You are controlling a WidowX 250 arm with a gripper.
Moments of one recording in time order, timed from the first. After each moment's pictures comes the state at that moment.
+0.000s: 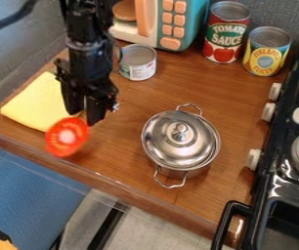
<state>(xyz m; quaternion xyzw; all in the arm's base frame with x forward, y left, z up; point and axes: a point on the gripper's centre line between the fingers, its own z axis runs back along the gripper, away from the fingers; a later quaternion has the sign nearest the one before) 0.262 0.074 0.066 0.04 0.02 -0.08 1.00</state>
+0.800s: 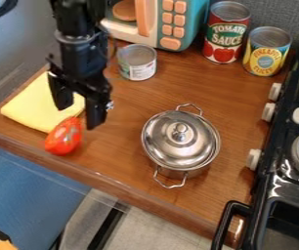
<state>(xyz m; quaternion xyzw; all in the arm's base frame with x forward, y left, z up) 0.248 0.074 0.074 0.05 0.01 -0.09 0.99</state>
